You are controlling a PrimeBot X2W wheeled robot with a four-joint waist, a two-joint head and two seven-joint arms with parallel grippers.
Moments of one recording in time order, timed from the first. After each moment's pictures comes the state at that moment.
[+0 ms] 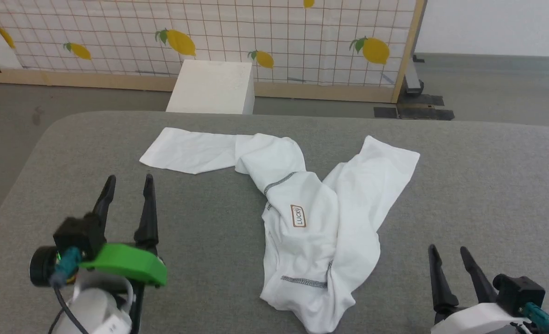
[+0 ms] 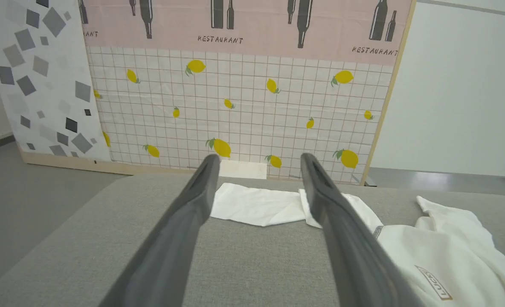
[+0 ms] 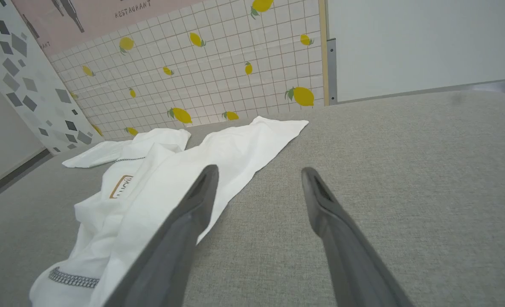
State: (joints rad) left arm -0.18 0.31 -0.23 0.16 -0.43 0.07 -0.25; right arm 0.04 -0.05 -0.03 0.29 0.26 0.13 -0.26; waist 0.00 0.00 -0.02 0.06
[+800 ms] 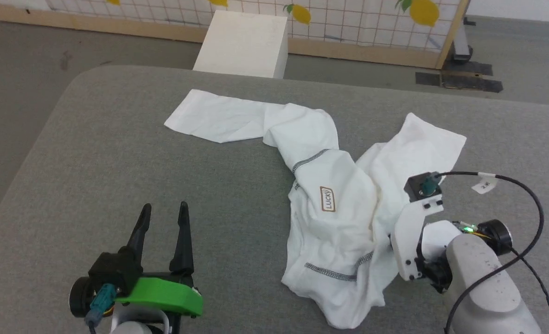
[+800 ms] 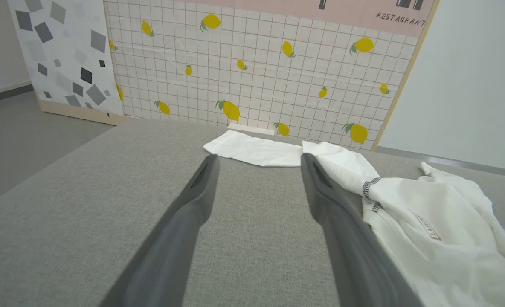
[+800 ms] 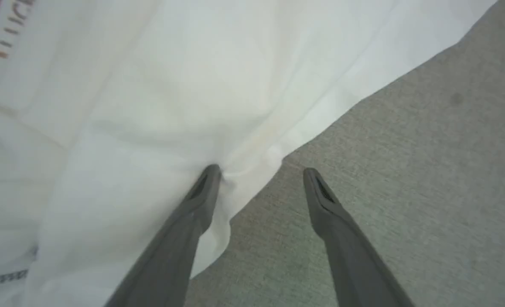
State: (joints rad) left arm -0.01 0.07 -0.10 0.05 -0.23 -0.01 -0.26; right arm -0.44 -0.05 0.07 0.62 -0.01 0.13 0.63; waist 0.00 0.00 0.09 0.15
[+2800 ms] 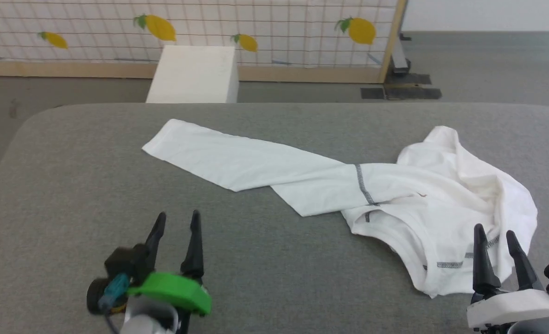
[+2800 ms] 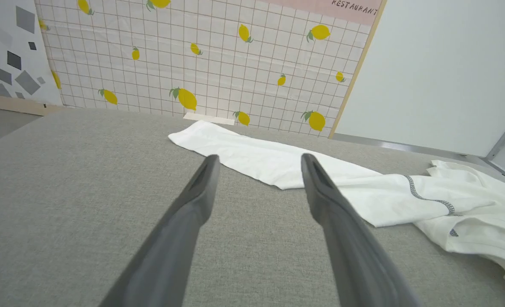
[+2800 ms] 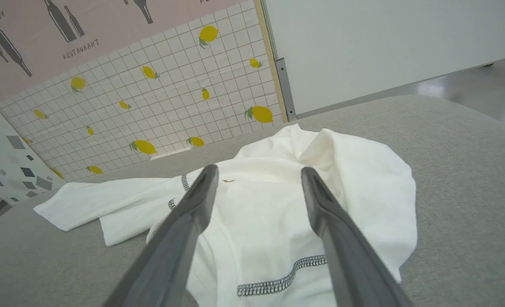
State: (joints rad) left arm -0.04 0.05 -0.10 0.18 -0.26 -0.05 -0.26; right arm 0.04 -0.05 -0.17 0.18 0.32 0.13 -0.21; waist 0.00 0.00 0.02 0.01
